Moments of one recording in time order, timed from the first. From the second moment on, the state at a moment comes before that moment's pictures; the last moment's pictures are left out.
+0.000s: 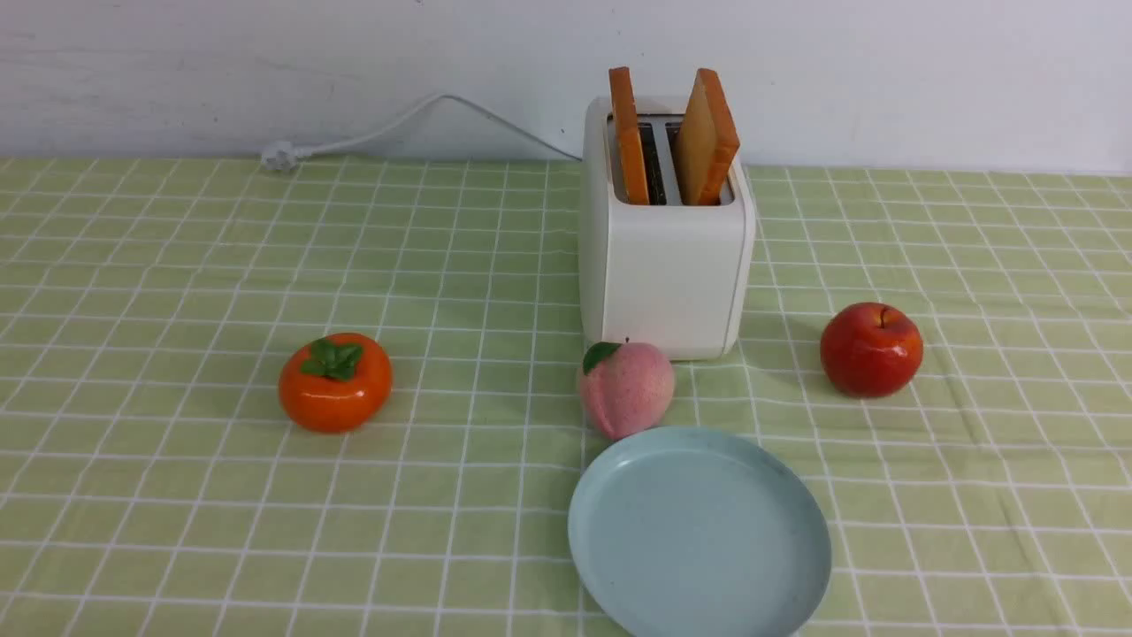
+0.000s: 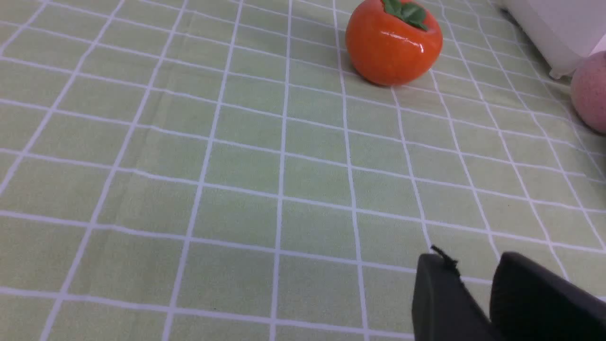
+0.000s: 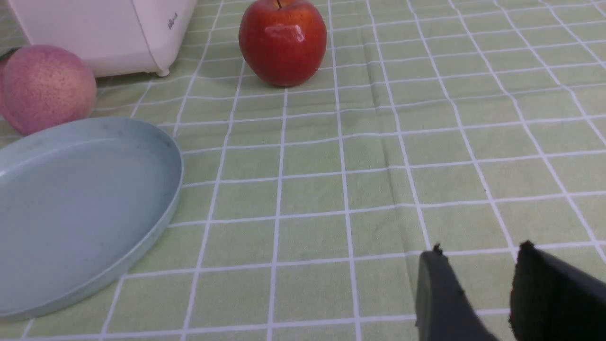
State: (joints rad) right arm 0.07 -0.01 0.02 -0.11 0.40 0.29; left arm -0.04 -0.01 0.03 -0.21 0.39 -0.07
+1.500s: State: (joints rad) right arm 0.07 -0.01 0.02 -0.11 0.40 0.29; left arm -0.04 -0.01 0.03 -0.25 0.25 -0.07
